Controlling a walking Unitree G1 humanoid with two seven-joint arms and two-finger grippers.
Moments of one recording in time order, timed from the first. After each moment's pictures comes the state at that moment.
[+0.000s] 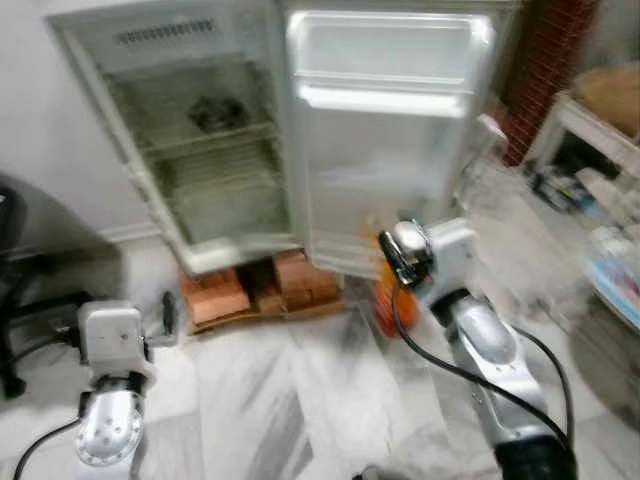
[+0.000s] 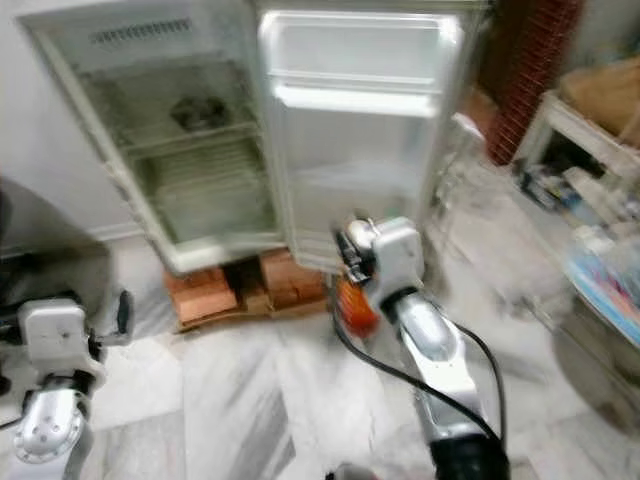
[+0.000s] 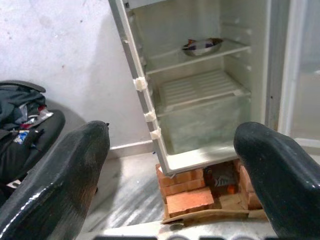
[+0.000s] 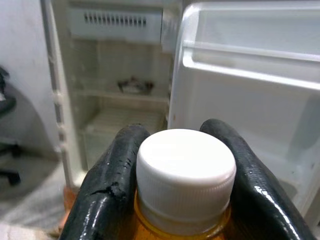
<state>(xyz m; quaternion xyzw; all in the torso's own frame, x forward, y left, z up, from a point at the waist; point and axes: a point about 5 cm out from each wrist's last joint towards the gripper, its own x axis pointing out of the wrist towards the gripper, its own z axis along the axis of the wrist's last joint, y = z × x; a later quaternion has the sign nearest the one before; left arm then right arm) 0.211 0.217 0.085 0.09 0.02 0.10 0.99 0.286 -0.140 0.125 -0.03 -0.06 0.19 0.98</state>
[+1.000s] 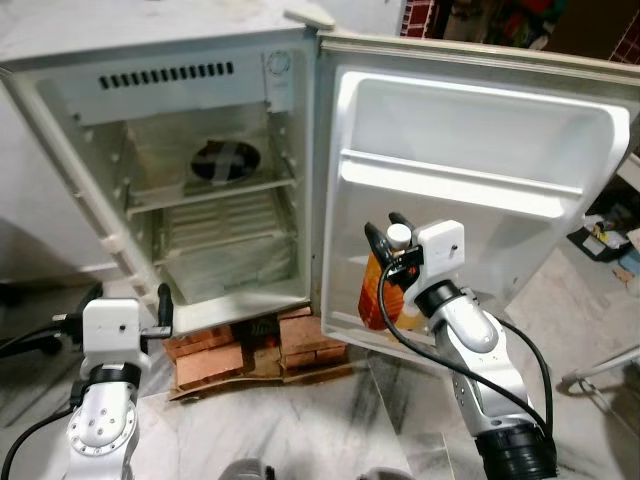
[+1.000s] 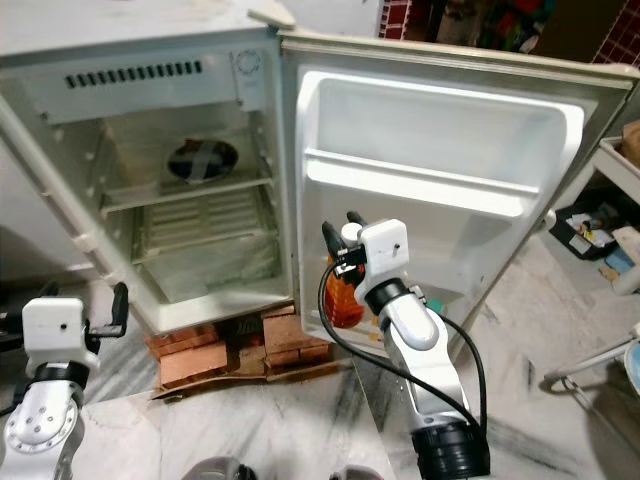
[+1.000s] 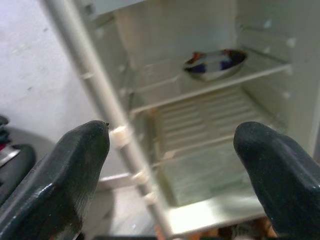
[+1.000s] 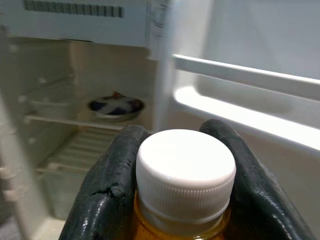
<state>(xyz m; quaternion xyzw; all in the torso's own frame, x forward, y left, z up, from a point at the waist) 0.212 0.219 0.086 0.12 0.01 0.09 0.99 0.289 -0.126 0.129 -0.03 -0.07 0.21 0.97</state>
